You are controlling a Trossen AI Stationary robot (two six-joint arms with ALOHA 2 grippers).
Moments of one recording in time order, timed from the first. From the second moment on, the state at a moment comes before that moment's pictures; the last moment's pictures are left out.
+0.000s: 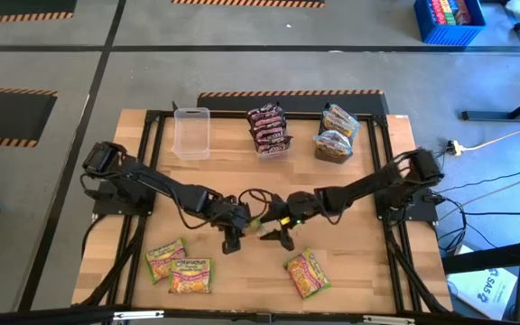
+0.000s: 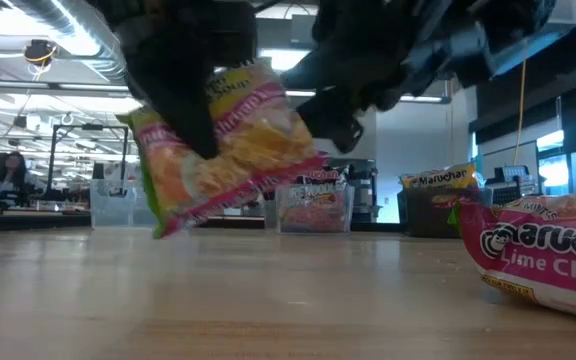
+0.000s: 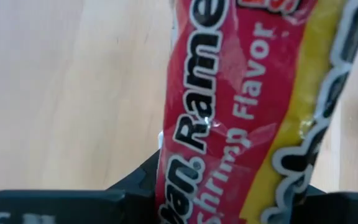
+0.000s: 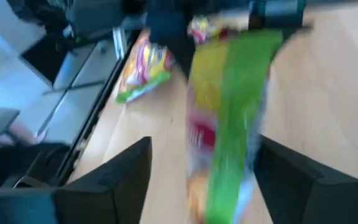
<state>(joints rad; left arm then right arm) -0.28 1.65 1.04 -0.41 -0.03 -0.52 0.22 1.75 0.87 0.45 -0.18 0.33</state>
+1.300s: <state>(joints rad) 0.83 1.37 1.16 -1.02 -0.32 0.42 0.39 1.72 0.83 0.18 0.34 0.41</state>
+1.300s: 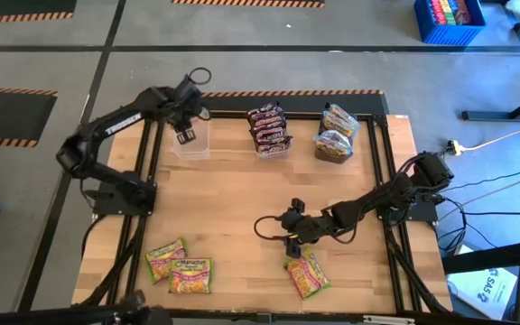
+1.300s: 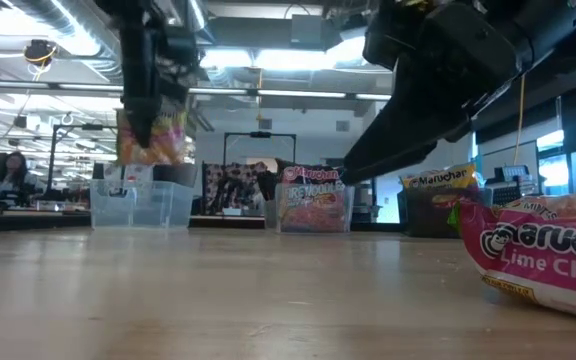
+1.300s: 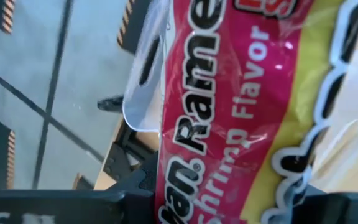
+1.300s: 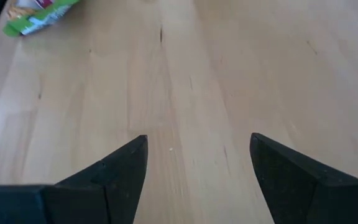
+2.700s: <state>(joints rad) 1.05 1.64 1.12 -0.79 -0.20 0.46 0.39 1.73 0.83 0.18 0.35 0.43</state>
